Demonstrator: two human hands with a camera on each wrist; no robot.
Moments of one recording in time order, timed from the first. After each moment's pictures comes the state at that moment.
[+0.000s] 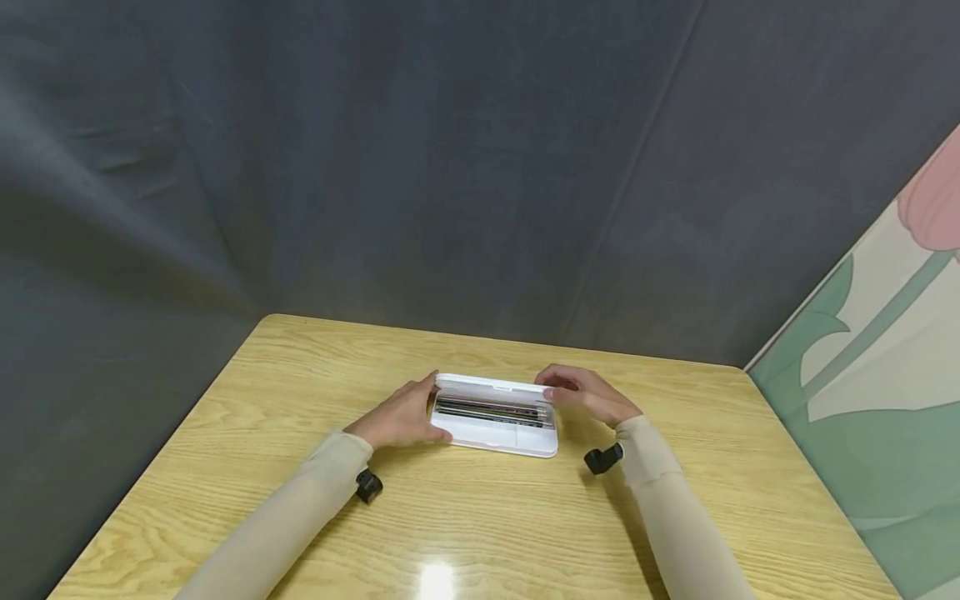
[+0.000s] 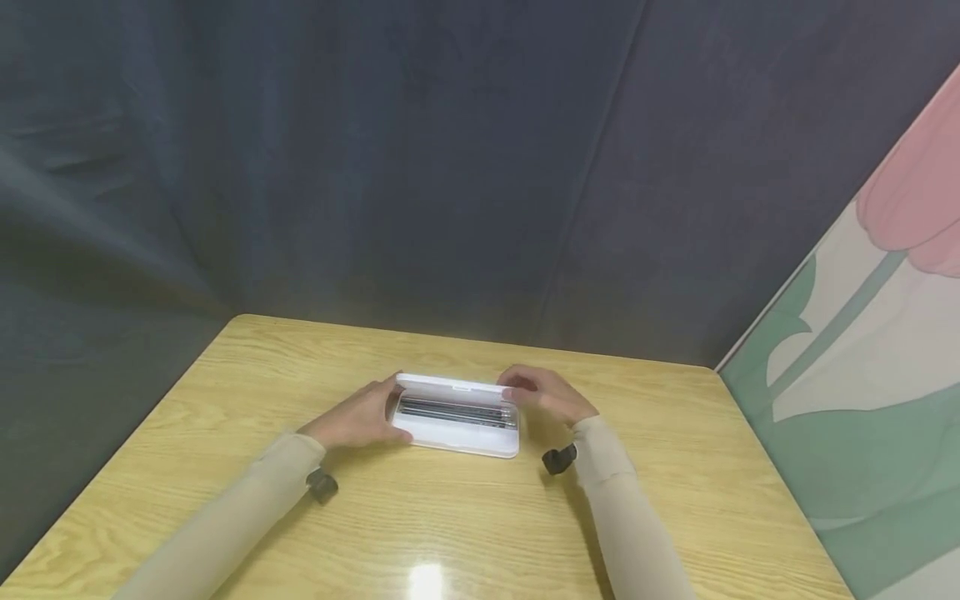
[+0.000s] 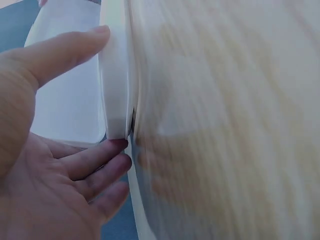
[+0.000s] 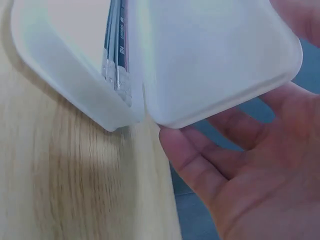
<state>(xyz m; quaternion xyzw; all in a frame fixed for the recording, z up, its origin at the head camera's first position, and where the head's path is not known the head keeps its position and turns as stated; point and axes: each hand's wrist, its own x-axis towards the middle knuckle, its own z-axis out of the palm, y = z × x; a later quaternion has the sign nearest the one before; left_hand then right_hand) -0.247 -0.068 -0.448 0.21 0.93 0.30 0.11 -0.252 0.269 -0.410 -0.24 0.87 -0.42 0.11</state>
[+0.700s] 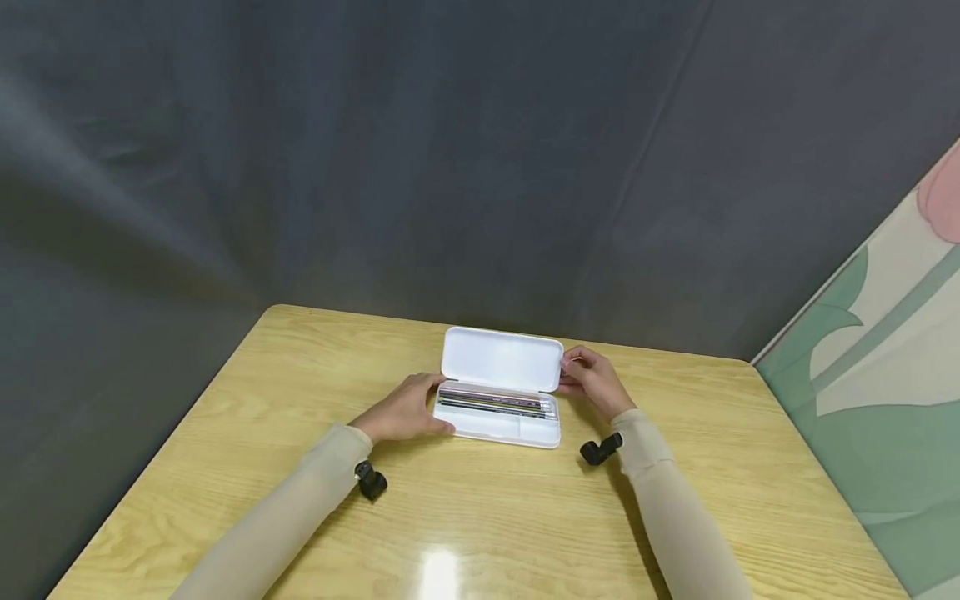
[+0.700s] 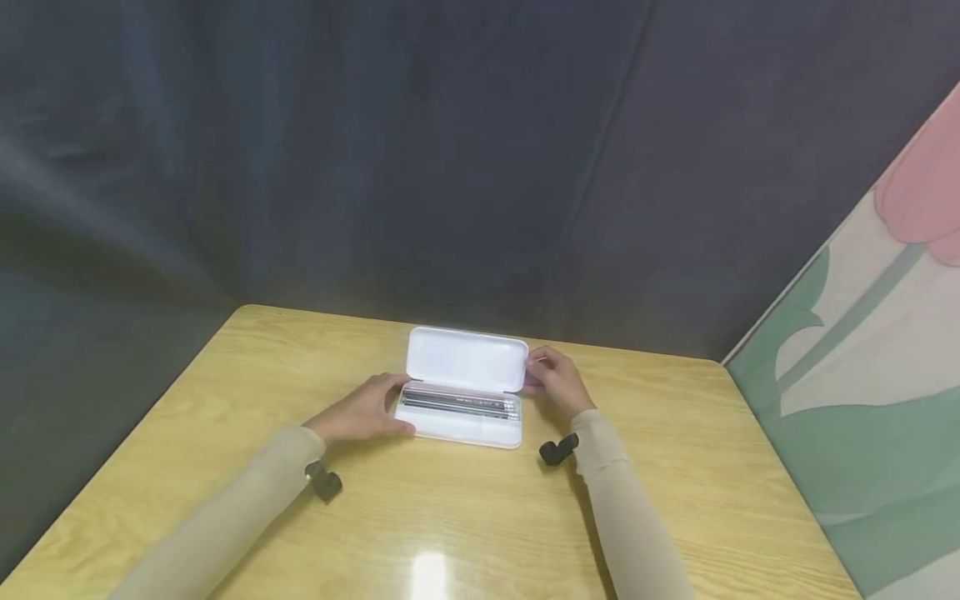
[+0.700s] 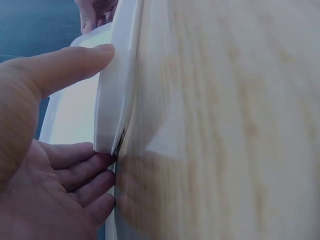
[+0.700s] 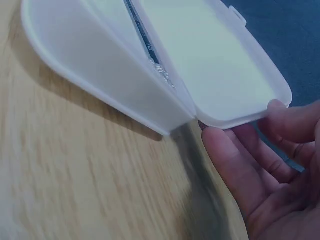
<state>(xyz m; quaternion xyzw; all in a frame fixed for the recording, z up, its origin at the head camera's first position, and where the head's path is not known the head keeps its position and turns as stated) -0.248 -0.076 -0.459 0.21 0.91 0.35 0.12 -0.283 0.275 -0.450 -0.01 0.76 -0.65 0.07</state>
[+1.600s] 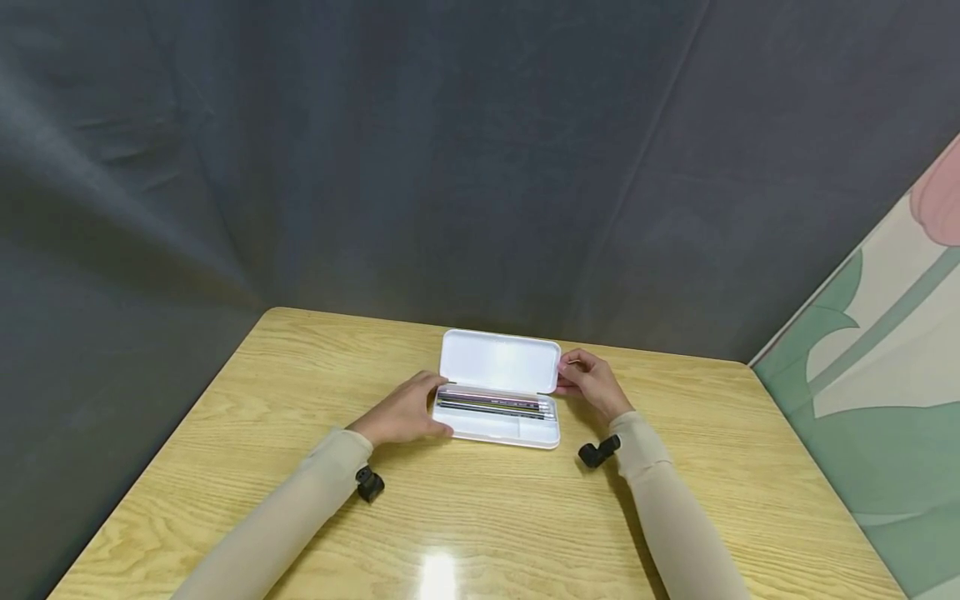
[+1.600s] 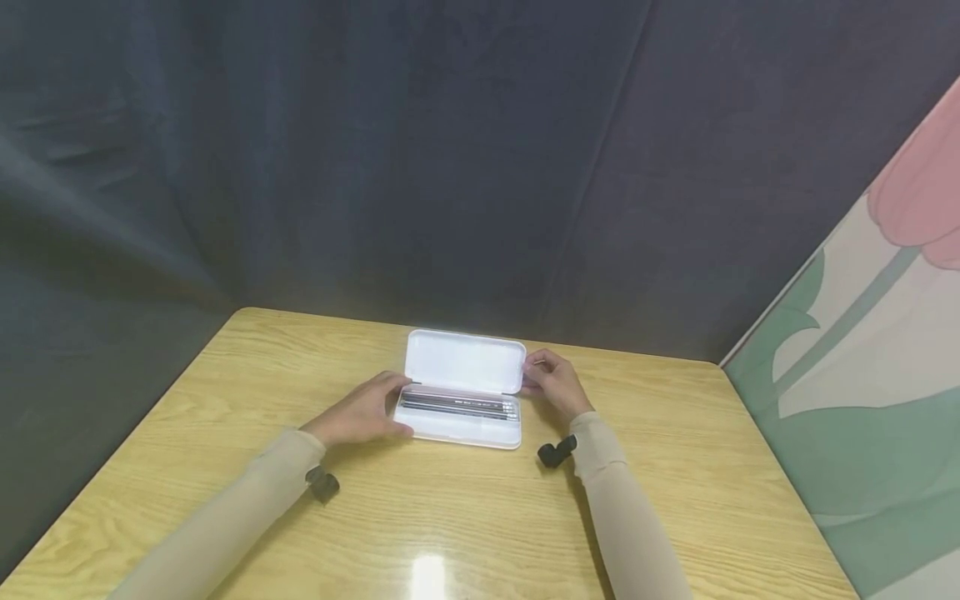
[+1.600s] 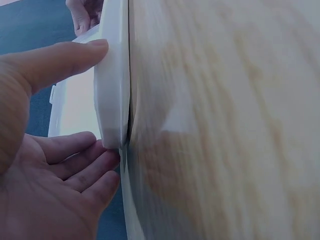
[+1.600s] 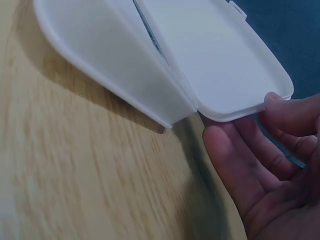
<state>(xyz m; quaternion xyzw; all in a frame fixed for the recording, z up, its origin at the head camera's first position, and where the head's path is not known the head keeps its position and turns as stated) -0.243 -0.072 -0.456 0.23 0.91 0.34 0.10 -0.279 0.275 -0.456 0.02 0.75 -0.65 0.06</state>
